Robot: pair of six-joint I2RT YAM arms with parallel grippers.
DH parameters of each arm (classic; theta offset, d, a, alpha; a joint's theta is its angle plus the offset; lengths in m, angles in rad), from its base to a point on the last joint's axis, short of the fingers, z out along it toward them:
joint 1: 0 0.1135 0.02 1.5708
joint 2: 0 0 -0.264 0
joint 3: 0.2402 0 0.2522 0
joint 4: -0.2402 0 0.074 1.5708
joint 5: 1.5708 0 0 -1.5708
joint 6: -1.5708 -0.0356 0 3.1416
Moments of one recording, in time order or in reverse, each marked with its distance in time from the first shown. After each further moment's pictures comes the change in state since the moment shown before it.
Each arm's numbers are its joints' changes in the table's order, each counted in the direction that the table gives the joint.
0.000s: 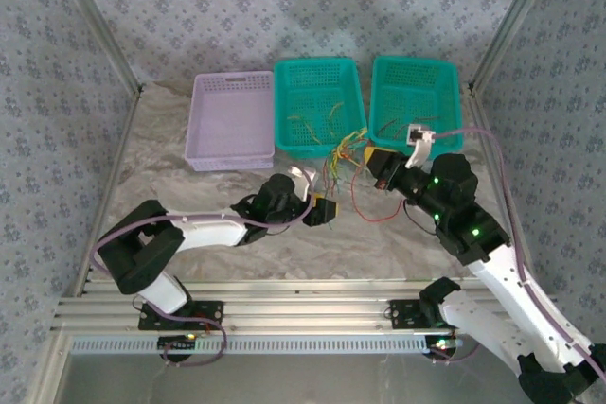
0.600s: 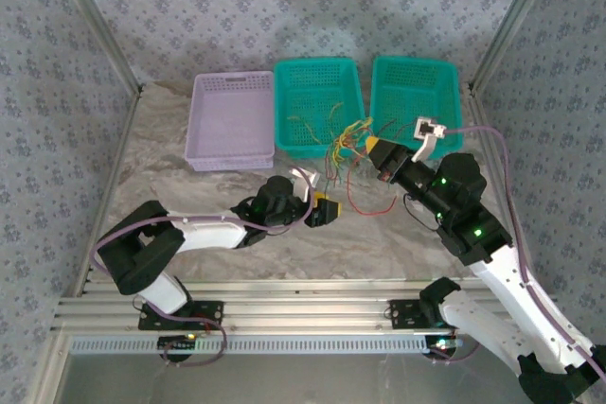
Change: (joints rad) left arm -0.008 0.002 -0.019 0.069 0.023 0.003; right arm 0.000 -0.001 0.018 0.084 -0.012 -0.126
